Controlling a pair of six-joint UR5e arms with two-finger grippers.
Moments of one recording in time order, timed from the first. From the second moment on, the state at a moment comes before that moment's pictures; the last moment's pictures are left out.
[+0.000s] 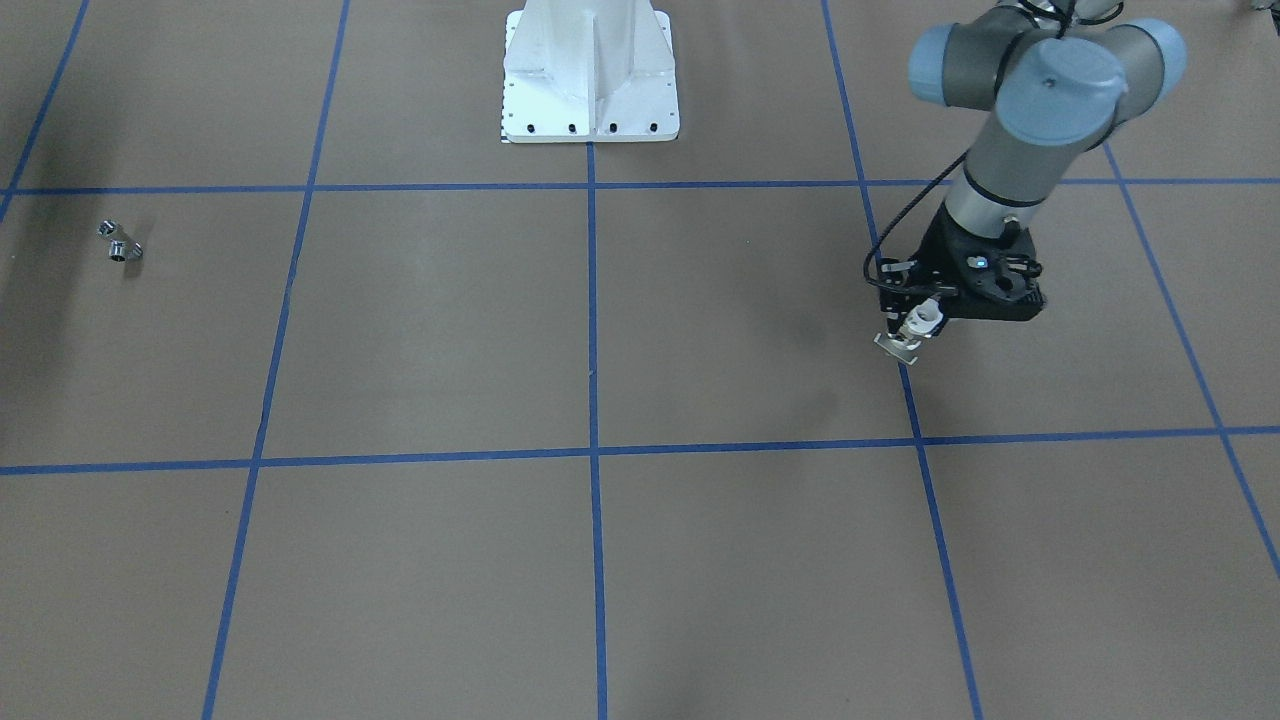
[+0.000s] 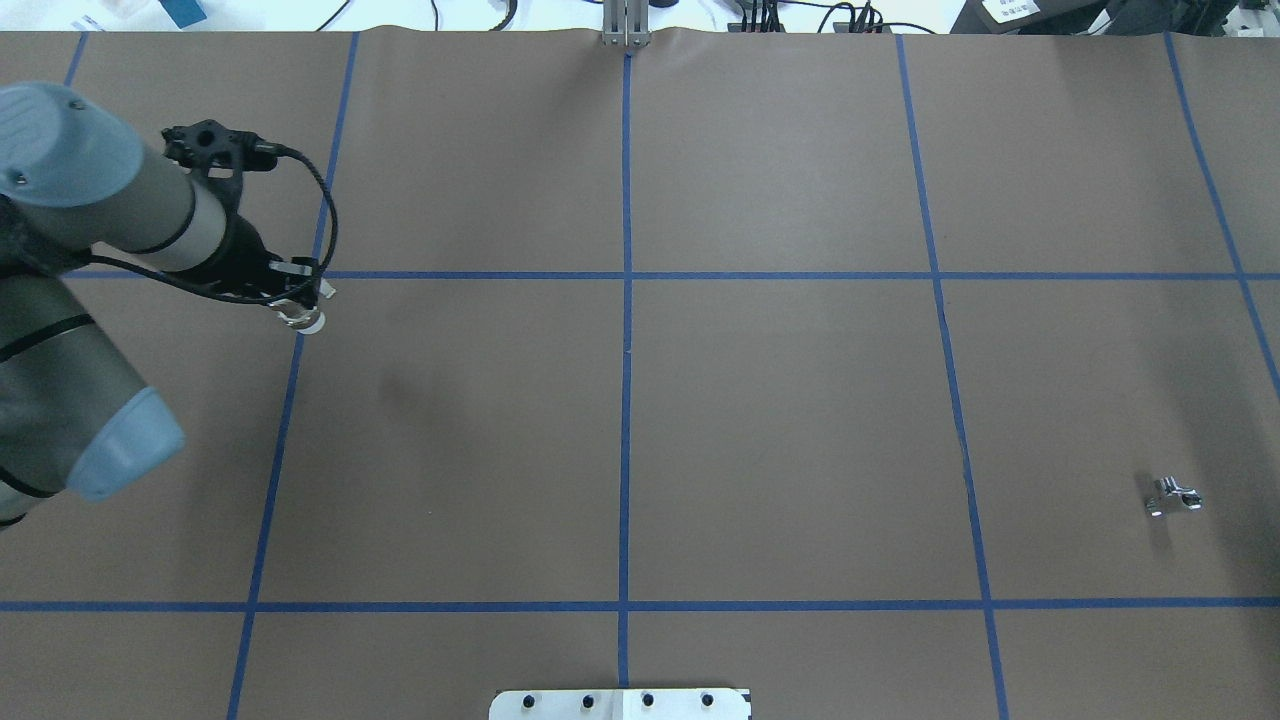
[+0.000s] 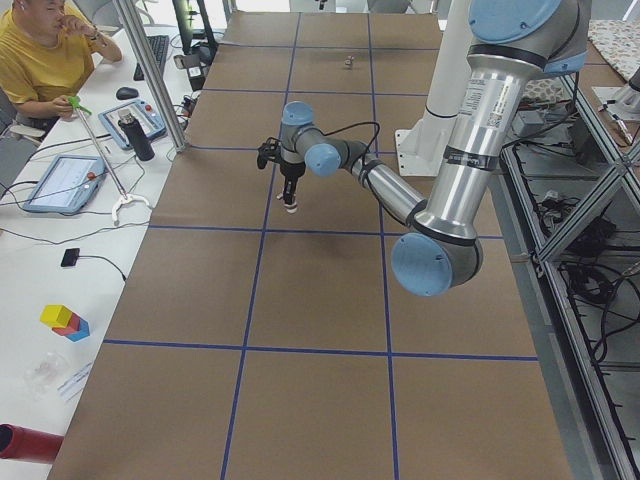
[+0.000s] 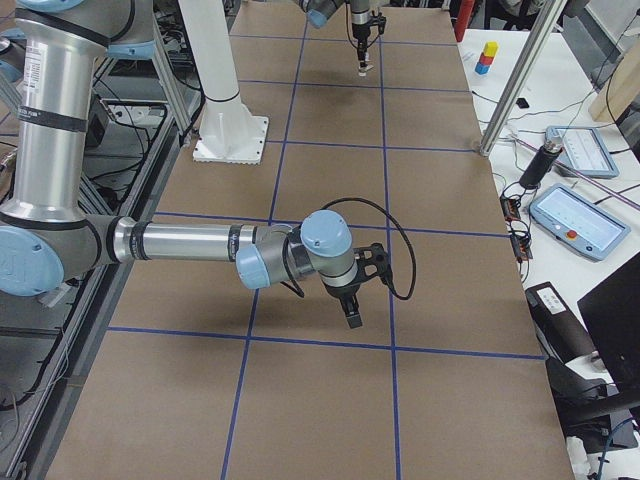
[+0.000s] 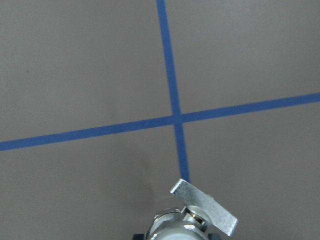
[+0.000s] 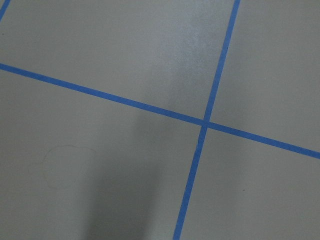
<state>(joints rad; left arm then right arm) -0.80 -1.93 -1.87 -1.62 -1.99 -0.93 1.53 -1.77 1.77 -1.23 2.35 -0.01</state>
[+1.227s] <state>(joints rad) -0.53 -2.48 -1.46 -1.54 -1.83 -1.44 1.53 -1.77 1.77 -1.23 2.35 0.00</state>
